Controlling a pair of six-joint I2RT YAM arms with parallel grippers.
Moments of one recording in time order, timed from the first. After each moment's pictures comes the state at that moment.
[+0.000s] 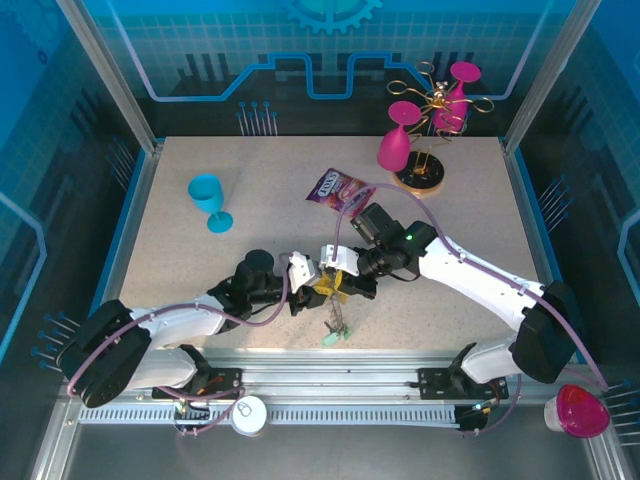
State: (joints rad) left arm -0.69 1.25 0.39 0.51 0.57 0.10; right arm 0.75 1.40 1.13 -0.83 -0.48 -0.62
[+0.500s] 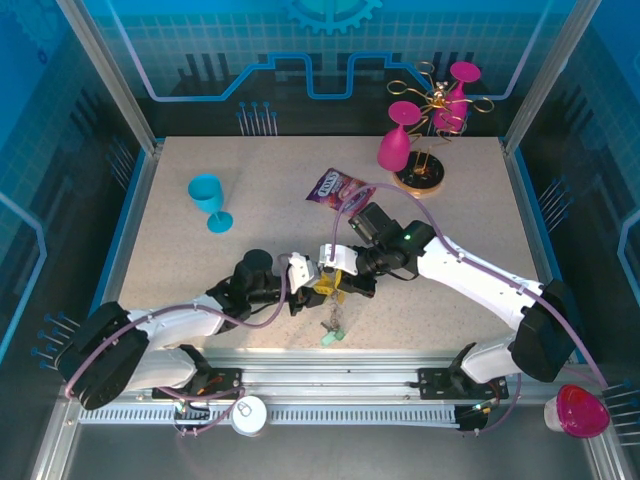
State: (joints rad) left arm -0.69 1.23 0.39 0.51 0.59 0.13; right arm 0.76 1.41 1.14 -0.83 -0.42 -0.62
